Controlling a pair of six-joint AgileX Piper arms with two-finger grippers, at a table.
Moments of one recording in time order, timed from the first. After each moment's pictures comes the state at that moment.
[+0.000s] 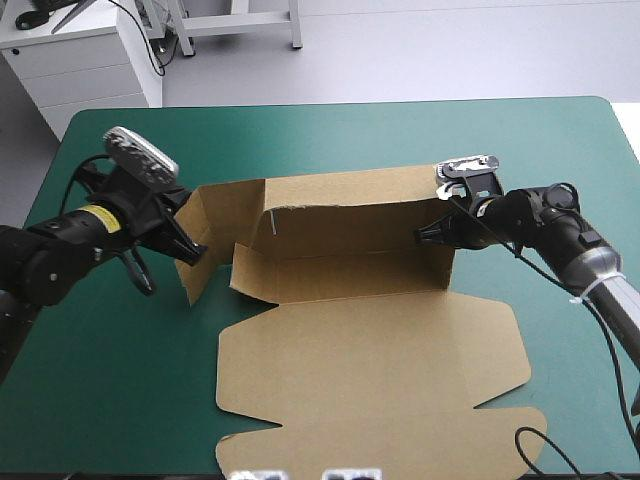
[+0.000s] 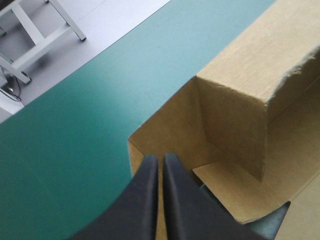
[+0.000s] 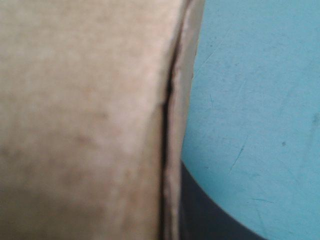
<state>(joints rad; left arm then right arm) -0.31 1.08 -1.26 -0.06 0.81 0.43 0.27 1.46 -1.18 0.17 0.74 -0.12</state>
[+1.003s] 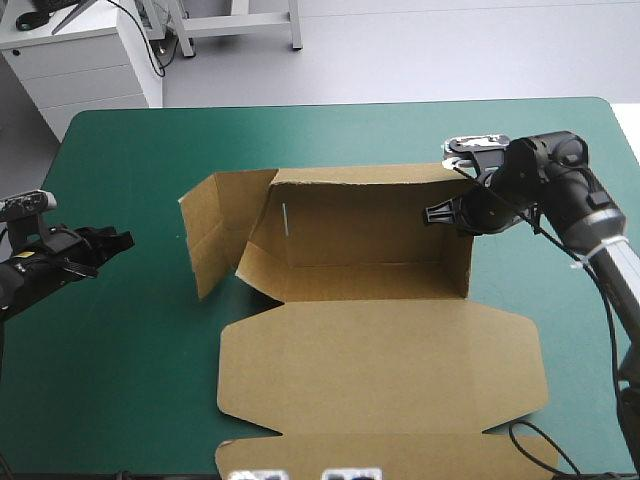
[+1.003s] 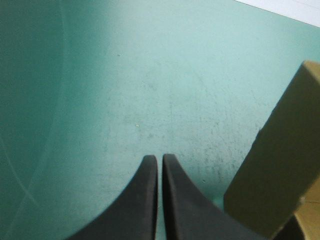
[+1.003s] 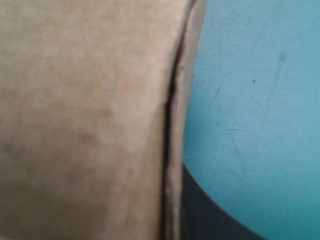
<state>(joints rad) 0.40 1.08 -0.88 -0.78 0.71 0.61 0.27 1.56 -1.52 0.07 1.22 0.05</state>
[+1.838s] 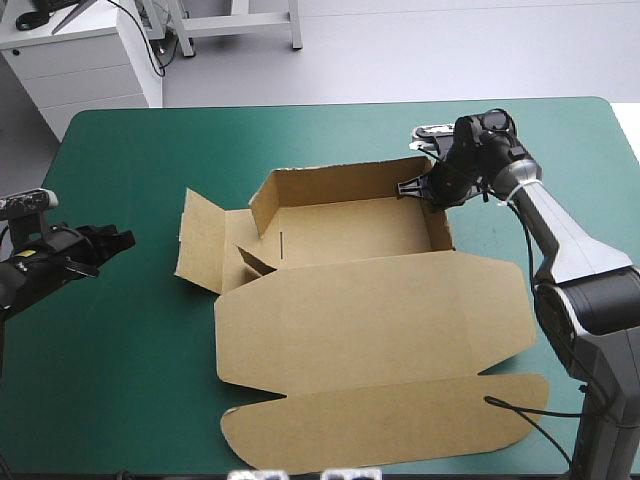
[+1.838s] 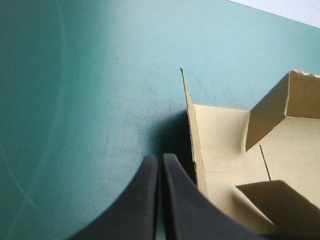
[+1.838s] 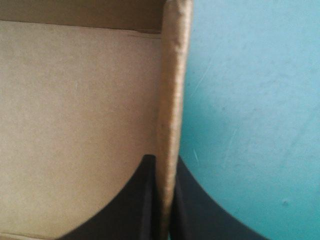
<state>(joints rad) 0.39 1.08 -0.88 -0.78 0.70 0.62 0.26 1.99 -1.81 0.08 1.16 0.03</state>
